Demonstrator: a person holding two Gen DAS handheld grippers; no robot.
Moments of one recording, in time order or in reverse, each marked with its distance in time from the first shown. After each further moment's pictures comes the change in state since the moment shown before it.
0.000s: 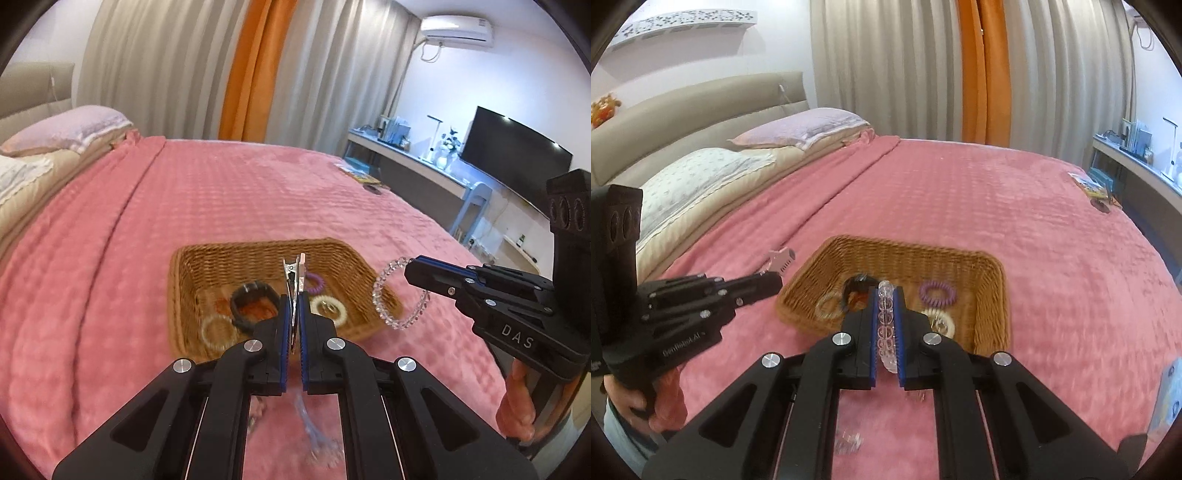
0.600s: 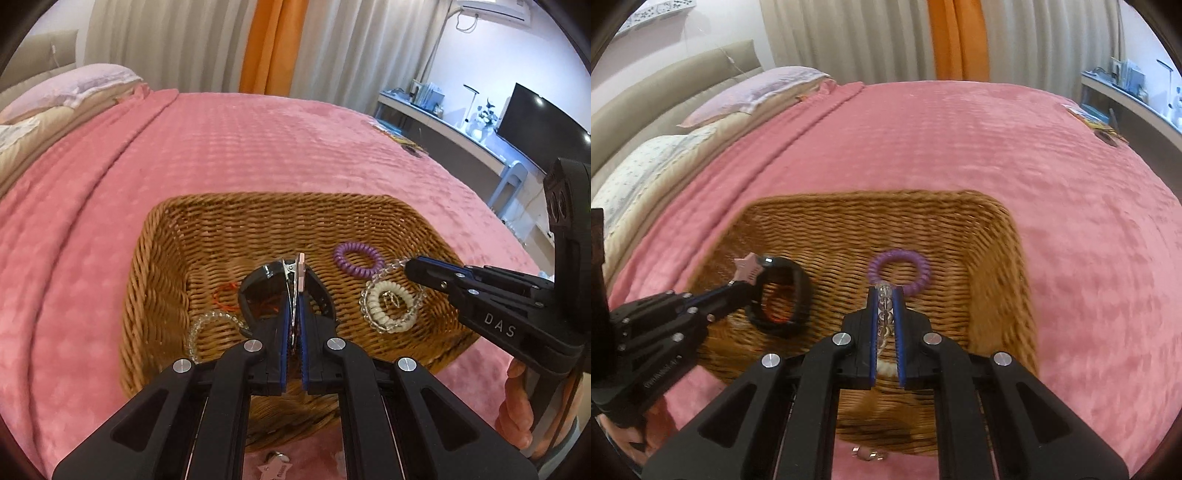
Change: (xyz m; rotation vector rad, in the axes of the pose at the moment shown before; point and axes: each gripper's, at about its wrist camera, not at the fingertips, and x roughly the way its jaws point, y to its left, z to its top) left arm 0.105 0.026 -0.014 -0.041 0.159 0.077; right arm 0.118 -0.061 -0.026 0.118 0.170 -0.048
